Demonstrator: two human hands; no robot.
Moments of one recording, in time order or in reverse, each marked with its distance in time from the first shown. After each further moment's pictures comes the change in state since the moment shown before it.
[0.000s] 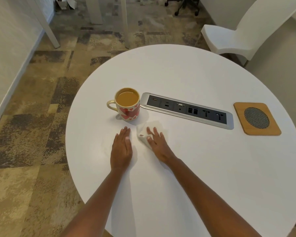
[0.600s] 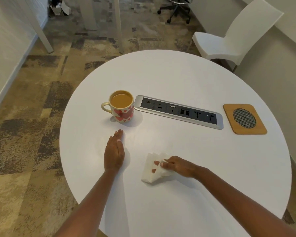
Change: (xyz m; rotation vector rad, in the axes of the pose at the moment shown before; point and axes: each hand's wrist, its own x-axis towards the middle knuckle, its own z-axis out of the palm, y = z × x) left_hand -0.005 0.004 -0.007 -0.119 0.038 -0.034; right_hand -0.074 0.032 -0.055 -0.010 -0.385 0.066
